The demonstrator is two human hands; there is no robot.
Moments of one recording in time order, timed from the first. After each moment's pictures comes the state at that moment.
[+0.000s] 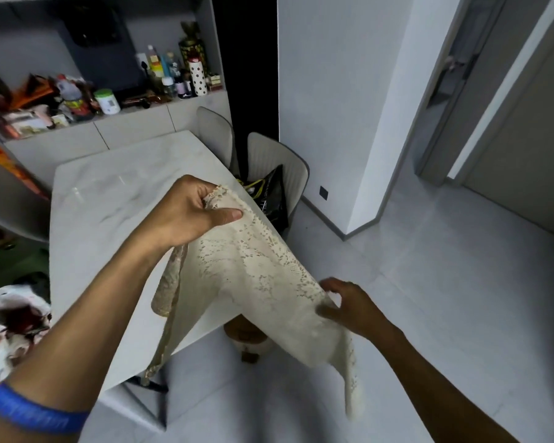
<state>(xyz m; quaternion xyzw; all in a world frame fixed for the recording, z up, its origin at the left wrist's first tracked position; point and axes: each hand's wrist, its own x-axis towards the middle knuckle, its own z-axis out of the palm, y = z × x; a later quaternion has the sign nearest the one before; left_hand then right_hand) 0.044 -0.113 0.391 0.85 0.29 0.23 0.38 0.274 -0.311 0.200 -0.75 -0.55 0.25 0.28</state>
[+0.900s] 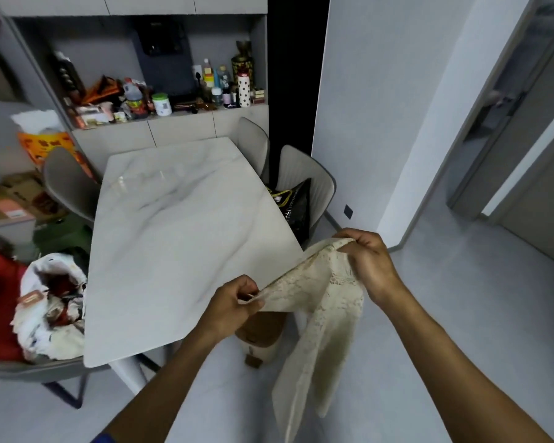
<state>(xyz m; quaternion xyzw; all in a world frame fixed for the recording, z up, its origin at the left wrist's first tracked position) 0.010 -0.190 0.221 0.75 0.42 0.23 0.45 0.255 -0.285 0.329 -0.59 -0.44 0.35 0.58</state>
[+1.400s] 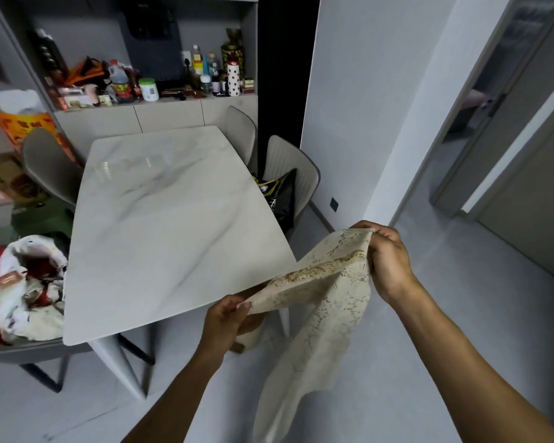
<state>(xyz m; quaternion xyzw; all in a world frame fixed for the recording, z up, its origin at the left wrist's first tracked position) 0.030 -0.271 0.160 0.49 0.49 0.35 0.63 0.284 -0.348 0.337 -0.54 -0.38 0.38 0.64</state>
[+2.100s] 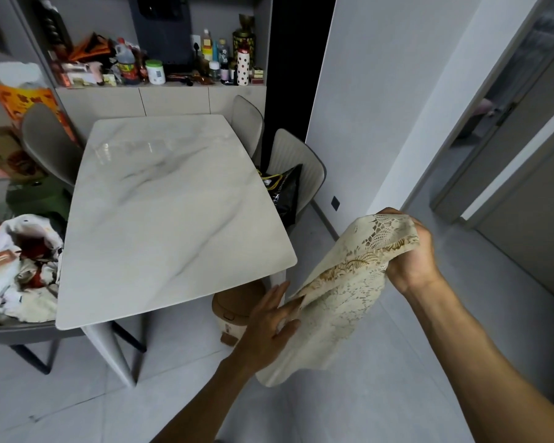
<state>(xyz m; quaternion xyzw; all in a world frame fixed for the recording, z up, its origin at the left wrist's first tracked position) 0.080 -0.301 0.148 0.81 0.30 0.29 0.41 0.298 -0.335 0.348 -0.51 -0.30 0.41 0.69</state>
